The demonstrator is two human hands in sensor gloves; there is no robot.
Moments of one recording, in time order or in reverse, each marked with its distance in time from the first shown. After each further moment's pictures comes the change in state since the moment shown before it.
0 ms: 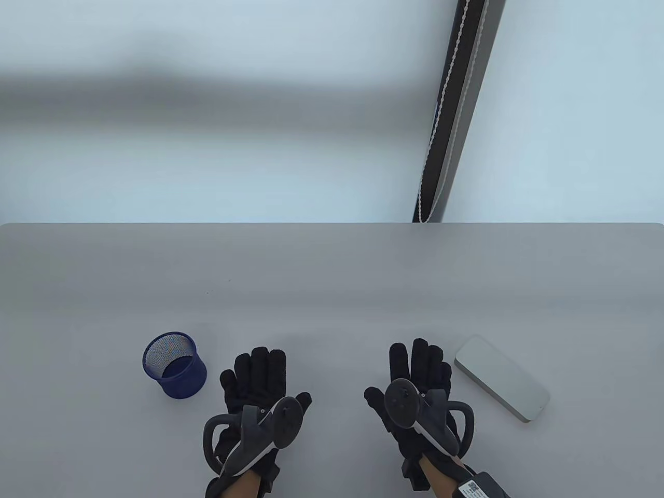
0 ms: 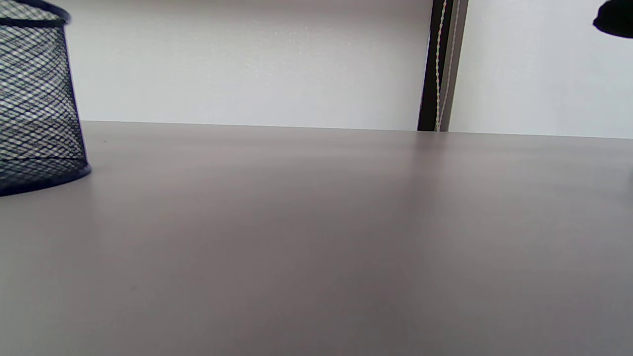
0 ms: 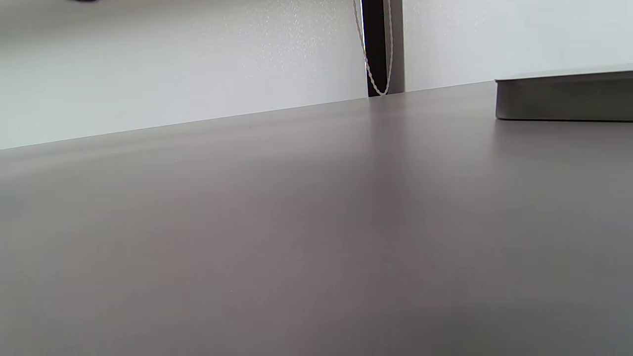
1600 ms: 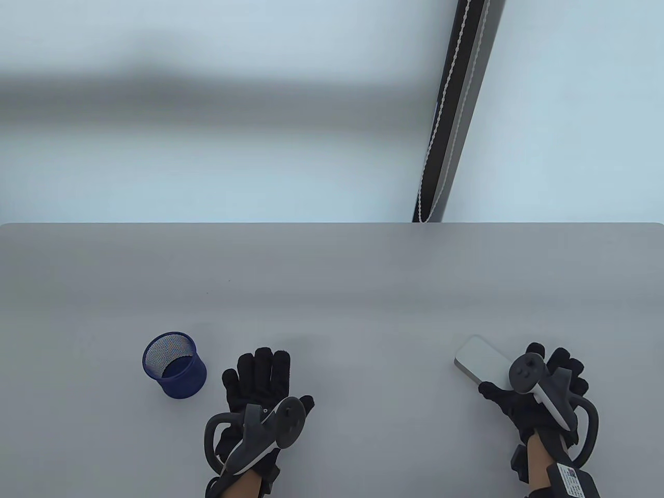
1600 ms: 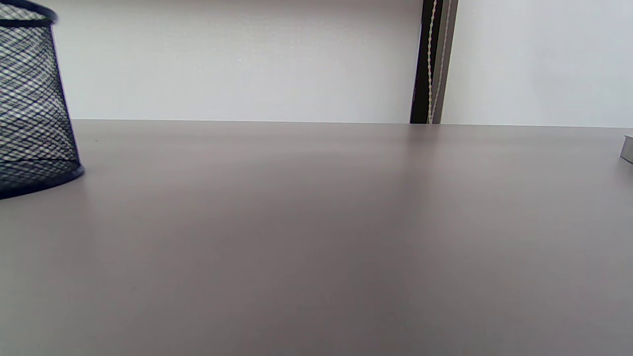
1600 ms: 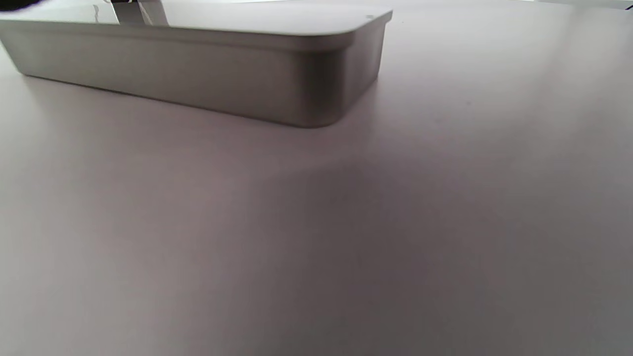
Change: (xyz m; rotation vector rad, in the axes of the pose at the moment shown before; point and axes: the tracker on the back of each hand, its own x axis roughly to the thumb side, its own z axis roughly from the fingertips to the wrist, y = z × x) left_hand 0.001 -0.002 -0.001 -0.023 -0.023 -0.014; right_hand -0.203 -0.010 -0.024 0.265 0.481 0.067
